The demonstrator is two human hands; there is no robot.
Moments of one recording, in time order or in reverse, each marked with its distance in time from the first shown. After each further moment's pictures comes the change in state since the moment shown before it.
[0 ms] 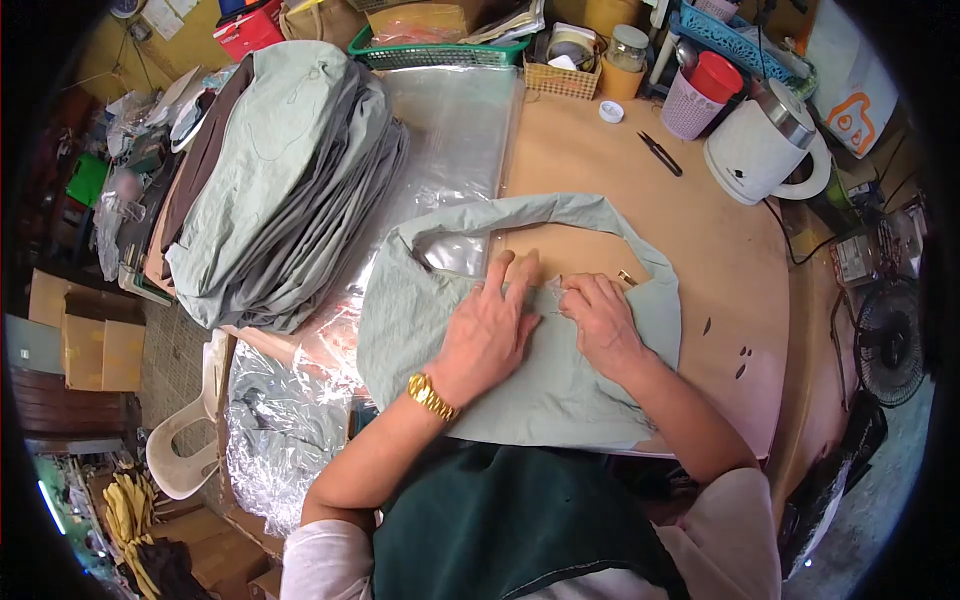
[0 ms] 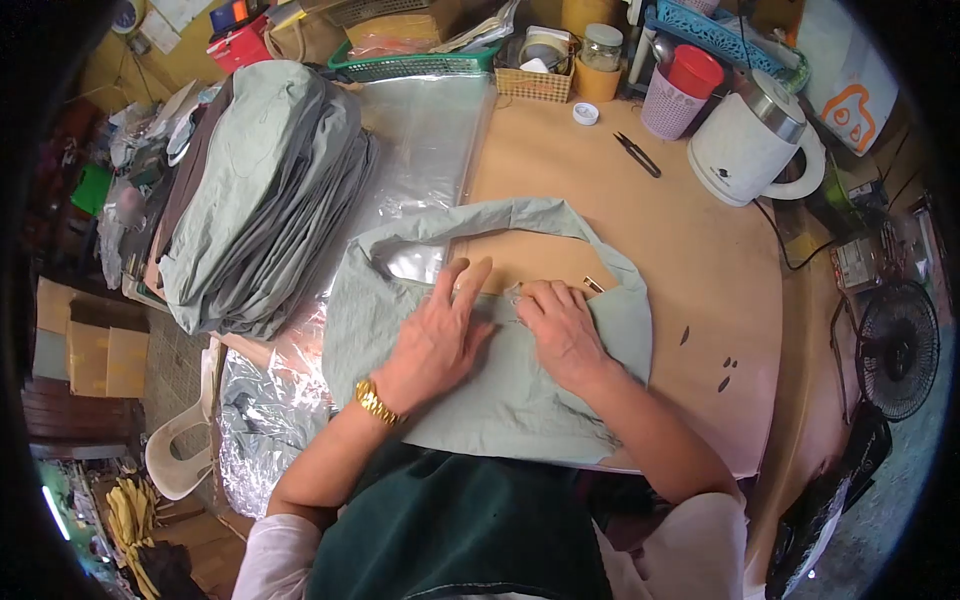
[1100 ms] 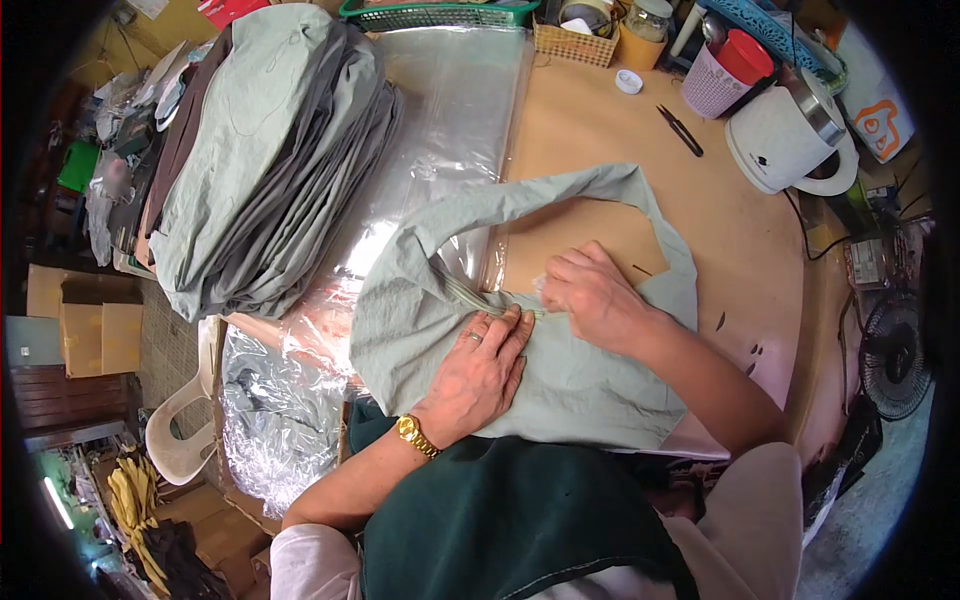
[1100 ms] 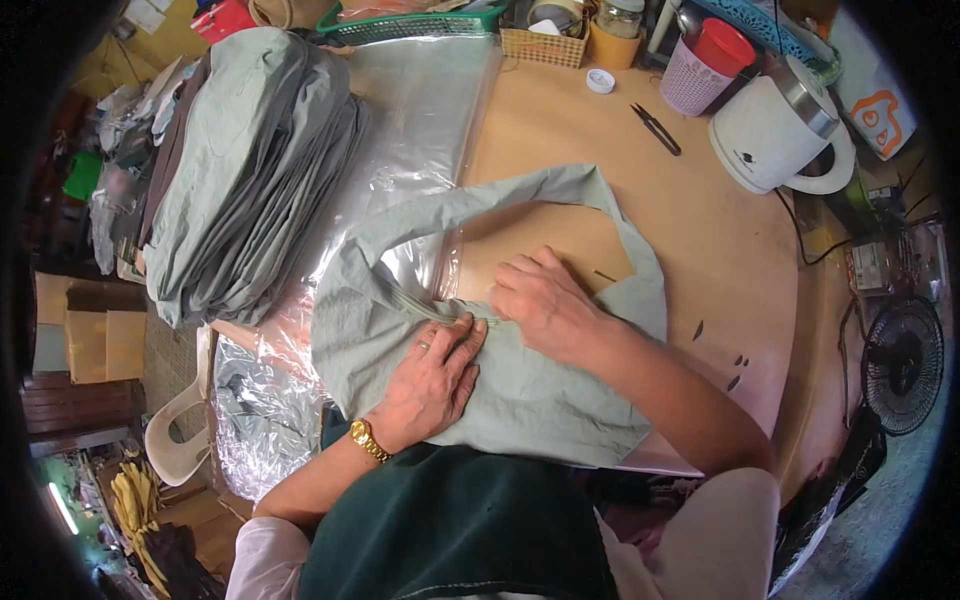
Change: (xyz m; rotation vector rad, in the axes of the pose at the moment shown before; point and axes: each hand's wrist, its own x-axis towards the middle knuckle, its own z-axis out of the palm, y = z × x) left_hand -0.055 -0.007 0.020 0.042 -0.075 0.128; right_hand 0.040 0.006 0.001 0.158 -0.229 -0.245
